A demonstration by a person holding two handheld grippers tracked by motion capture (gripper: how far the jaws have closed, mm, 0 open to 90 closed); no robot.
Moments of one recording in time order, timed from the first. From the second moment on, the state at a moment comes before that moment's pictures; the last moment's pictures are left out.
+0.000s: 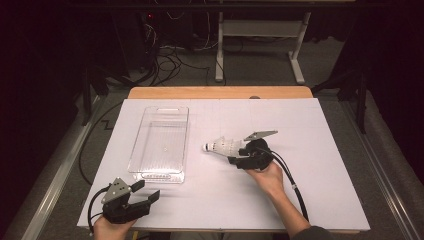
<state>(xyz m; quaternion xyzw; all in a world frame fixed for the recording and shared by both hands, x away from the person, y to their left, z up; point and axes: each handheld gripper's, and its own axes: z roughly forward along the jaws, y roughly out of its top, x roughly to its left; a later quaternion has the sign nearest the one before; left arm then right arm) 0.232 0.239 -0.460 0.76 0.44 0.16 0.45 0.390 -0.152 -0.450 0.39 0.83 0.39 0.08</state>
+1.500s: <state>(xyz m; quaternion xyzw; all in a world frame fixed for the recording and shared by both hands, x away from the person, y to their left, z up) 0.231 0.239 -0.459 0.76 0.44 0.16 0.45 0.409 -0.131 -0.450 0.39 0.83 0.39 0.07</state>
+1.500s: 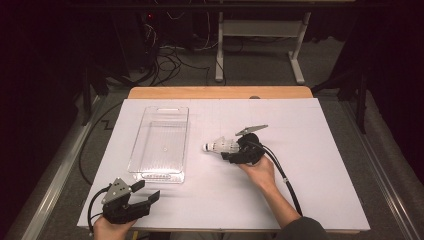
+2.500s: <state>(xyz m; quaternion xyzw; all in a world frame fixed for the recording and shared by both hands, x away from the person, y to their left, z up) 0.231 0.238 -0.460 0.77 0.43 0.16 0.44 0.416 -0.121 -0.453 0.39 0.83 0.39 0.06</state>
